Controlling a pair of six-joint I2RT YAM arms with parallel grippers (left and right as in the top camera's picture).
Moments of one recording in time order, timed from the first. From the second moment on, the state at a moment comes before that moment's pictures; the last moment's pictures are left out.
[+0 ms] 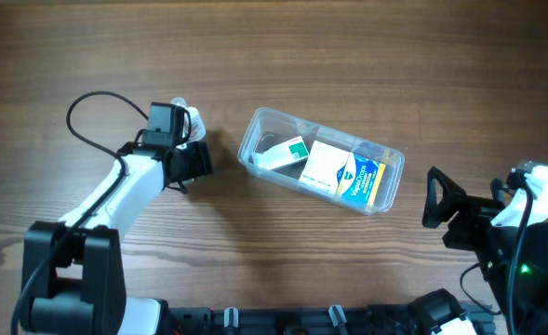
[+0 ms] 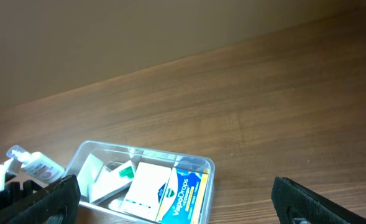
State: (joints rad) left arm -0.13 1.63 0.86 -0.47 0.03 -0.38; right arm 0.39 0.59 1.18 -1.07 0.31 0.44
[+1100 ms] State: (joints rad) left arm -0.11 1.46 0.82 -0.74 -0.09 -0.54; right arm 0.39 0.59 1.18 -1.07 0.31 0.44
